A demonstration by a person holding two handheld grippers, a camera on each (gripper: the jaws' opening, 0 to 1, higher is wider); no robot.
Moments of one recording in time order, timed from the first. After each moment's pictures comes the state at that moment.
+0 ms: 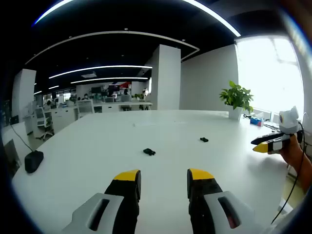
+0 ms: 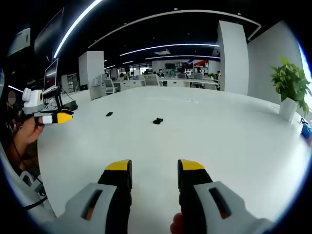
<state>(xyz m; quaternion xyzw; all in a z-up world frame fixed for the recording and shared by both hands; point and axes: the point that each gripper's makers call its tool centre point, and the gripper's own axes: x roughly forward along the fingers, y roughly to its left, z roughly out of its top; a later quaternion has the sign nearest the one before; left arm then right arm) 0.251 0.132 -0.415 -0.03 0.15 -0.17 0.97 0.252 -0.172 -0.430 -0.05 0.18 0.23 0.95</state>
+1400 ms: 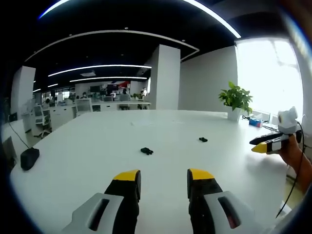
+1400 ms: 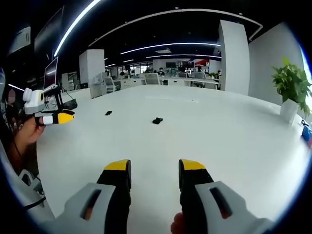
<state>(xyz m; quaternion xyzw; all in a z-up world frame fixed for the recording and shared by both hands) 0.257 0.128 -0.421 -0.04 0.15 -0.18 0.97 0.256 -0.169 -0.429 -0.05 0.18 0.24 0.95</state>
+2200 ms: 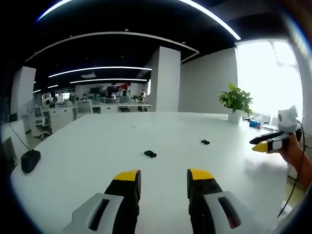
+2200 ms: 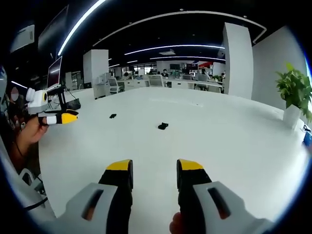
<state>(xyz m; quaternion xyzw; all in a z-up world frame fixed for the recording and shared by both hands) 0.263 0.133 -0.416 -0.03 0.14 -0.18 0.97 0.260 -0.160 -0.421 -0.06 0.18 0.25 0.95</state>
